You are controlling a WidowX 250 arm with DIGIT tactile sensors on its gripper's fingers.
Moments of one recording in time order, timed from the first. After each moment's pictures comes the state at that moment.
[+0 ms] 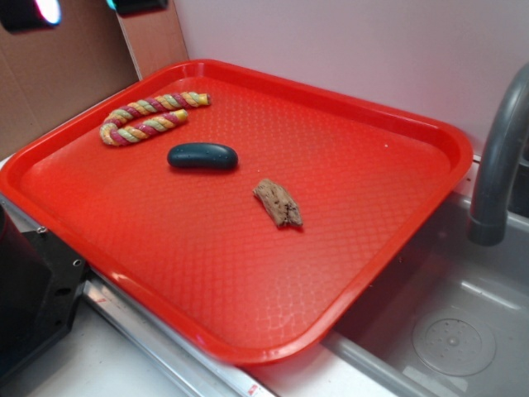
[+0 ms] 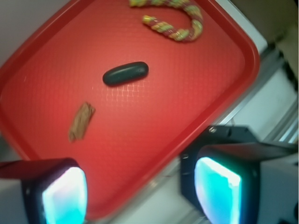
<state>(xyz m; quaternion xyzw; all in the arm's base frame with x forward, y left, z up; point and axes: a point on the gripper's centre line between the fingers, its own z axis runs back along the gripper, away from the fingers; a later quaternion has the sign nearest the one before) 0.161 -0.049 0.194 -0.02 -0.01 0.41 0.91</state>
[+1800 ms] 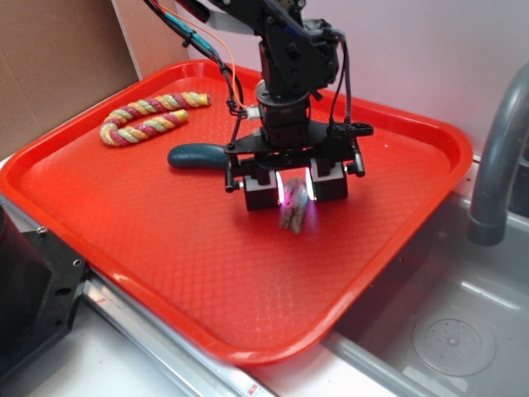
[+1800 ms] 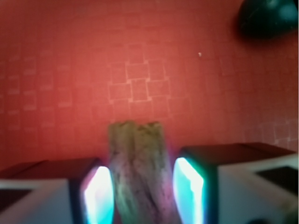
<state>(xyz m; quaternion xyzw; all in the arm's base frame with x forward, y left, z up) 0.244 -0.105 0.018 0.02 -0.02 0.43 0.90</state>
